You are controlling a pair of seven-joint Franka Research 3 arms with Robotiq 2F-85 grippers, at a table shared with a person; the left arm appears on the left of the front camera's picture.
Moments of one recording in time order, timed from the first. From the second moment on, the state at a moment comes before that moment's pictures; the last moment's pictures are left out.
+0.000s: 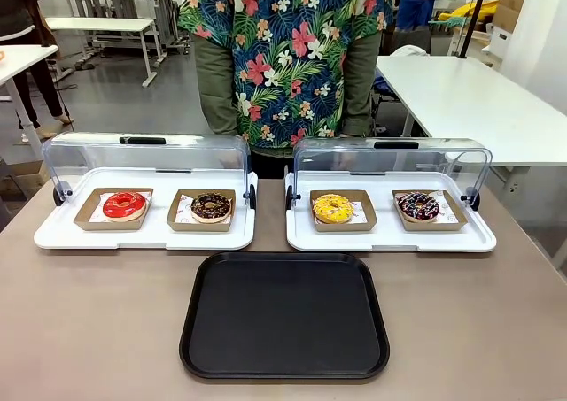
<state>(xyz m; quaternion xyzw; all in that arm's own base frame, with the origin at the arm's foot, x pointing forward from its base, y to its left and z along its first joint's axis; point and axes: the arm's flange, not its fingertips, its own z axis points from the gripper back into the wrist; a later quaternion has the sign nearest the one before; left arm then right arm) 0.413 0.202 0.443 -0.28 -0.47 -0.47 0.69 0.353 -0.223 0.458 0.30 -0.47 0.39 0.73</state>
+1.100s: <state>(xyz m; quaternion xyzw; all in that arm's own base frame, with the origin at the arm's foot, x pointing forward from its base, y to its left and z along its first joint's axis) 0.413 0.202 0.443 -0.28 -0.47 -0.47 0.69 0.353 -0.223 0.458 0.30 -0.47 0.39 0.73</state>
